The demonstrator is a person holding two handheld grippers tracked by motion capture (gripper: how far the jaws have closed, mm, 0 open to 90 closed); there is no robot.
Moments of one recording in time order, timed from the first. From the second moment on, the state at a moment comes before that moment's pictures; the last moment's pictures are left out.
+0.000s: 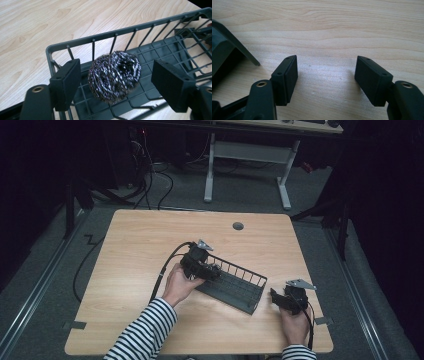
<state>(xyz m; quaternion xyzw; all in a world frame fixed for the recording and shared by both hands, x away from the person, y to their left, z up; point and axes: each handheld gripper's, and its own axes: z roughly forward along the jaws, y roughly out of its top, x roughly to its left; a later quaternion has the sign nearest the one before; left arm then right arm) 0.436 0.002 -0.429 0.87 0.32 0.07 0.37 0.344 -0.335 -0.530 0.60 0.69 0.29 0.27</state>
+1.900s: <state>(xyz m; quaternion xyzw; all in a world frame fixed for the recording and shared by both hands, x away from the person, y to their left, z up) 0.395 0.163 -0.399 0.77 0.42 0.13 0.46 0.344 -0.335 -0.530 0.60 0.69 0.29 0.27</state>
